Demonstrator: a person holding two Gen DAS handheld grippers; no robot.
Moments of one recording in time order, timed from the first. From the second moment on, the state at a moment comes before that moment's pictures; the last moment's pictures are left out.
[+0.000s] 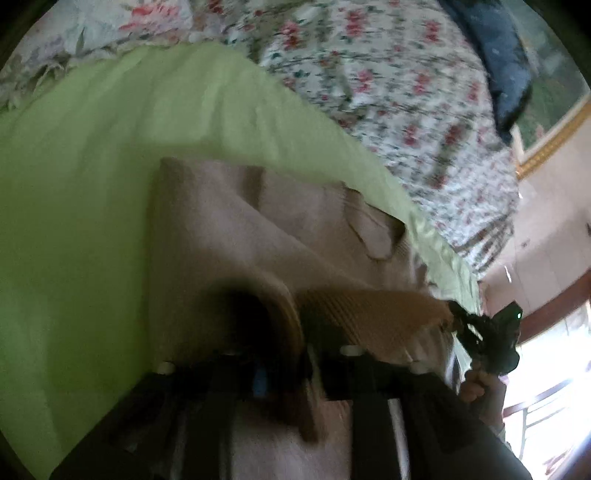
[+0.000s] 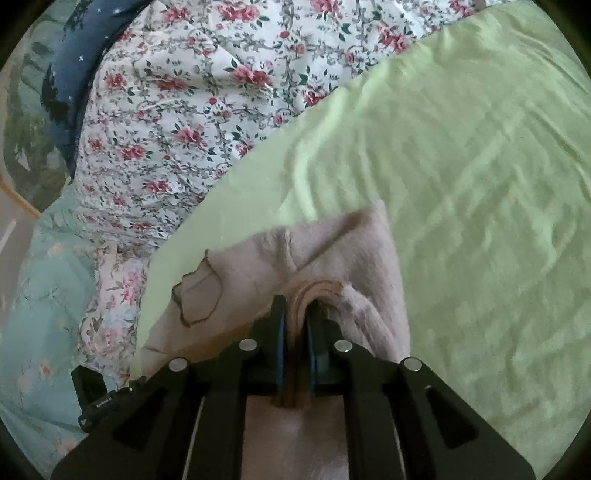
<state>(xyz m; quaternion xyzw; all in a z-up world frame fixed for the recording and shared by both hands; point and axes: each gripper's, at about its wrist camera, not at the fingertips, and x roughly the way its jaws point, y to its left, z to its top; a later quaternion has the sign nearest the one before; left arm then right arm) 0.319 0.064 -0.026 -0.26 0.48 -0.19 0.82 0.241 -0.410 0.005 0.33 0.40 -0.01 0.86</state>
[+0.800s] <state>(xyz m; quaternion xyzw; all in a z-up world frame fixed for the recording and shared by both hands) 0.349 0.078 -0.030 -0.23 0.50 -0.14 0.83 0.260 -0.366 -0.013 0.20 0.47 -0.04 0.86</state>
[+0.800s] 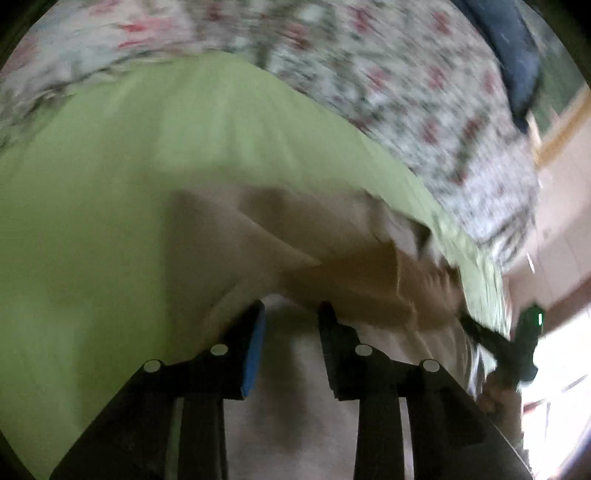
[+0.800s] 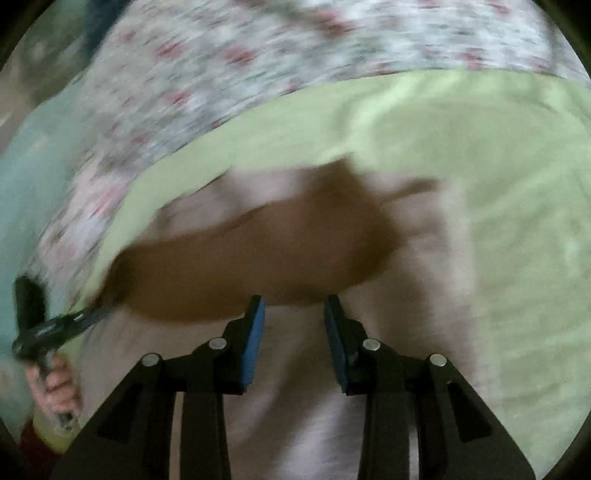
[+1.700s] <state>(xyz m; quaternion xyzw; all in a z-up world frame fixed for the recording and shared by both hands) 0.121 0.035 -0.025 -0.30 0.51 -0.19 0.79 0.094 -0.295 0.007 0.28 0.46 0.02 0.84</state>
